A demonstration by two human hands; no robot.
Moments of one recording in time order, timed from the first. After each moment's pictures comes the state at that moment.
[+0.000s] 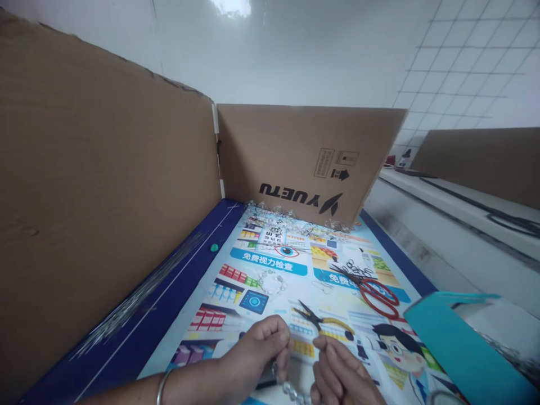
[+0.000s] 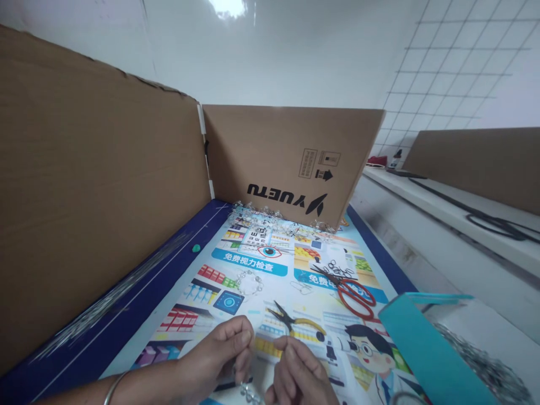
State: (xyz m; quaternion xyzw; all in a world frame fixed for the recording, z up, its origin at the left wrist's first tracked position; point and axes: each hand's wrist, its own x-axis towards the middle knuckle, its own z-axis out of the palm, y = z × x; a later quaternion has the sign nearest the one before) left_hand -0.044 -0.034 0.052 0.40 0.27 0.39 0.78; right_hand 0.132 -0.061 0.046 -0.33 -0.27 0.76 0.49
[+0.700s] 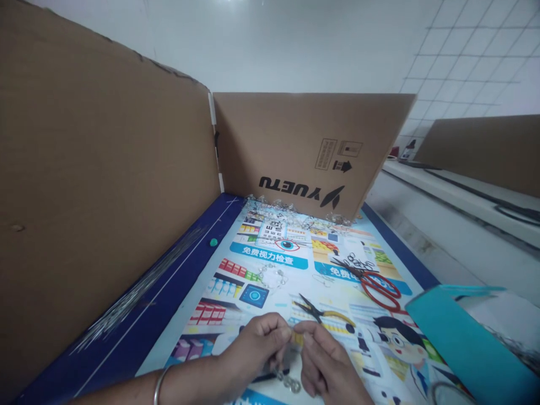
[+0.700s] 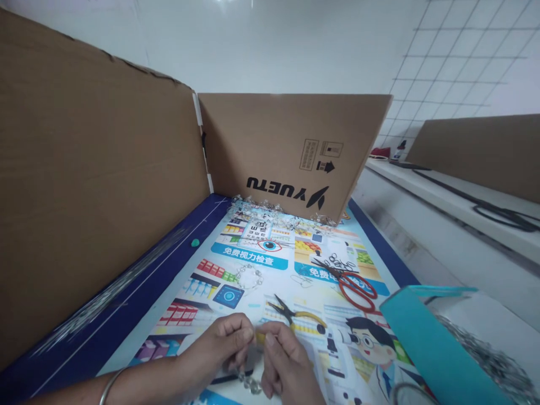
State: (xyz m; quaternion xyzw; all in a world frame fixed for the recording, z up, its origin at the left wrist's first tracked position) left_hand -0.045 -0.031 0.051 0.46 0.39 0.37 0.71; right_hand 0.112 -0.050 0.033 -0.42 -0.40 0.69 0.44
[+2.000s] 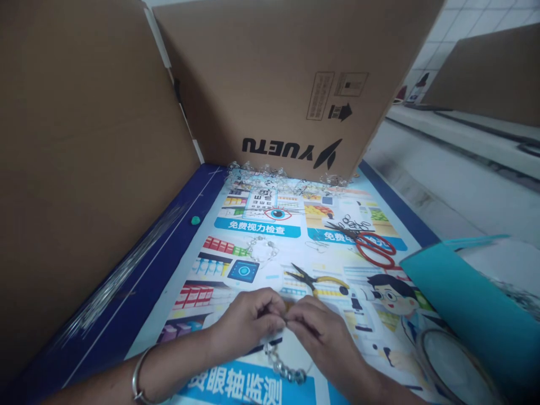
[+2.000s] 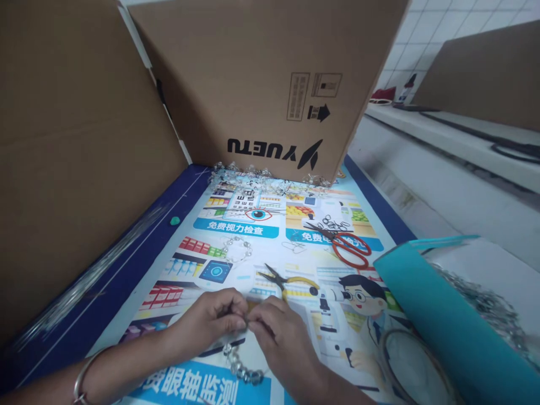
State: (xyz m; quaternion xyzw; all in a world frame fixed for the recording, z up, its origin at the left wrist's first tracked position) left_hand -0.053 -0.018 0.056 0.62 0.42 0.28 0.60; right_hand 0.127 -0.045 0.049 -0.48 -0.75 0.31 0.33
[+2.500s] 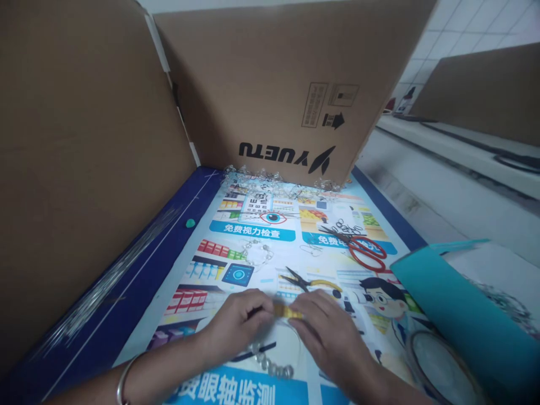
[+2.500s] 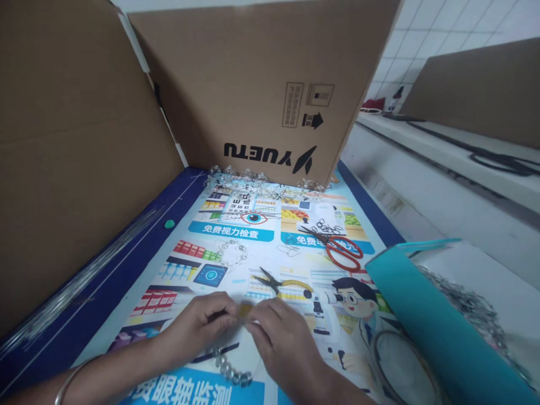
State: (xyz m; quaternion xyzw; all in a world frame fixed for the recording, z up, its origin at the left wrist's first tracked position) left_hand -0.058 -0.016 0.058 0.73 0.43 0.27 0.46; right_hand 0.138 -0.043 0.057 -0.45 -0.83 0.16 0.28
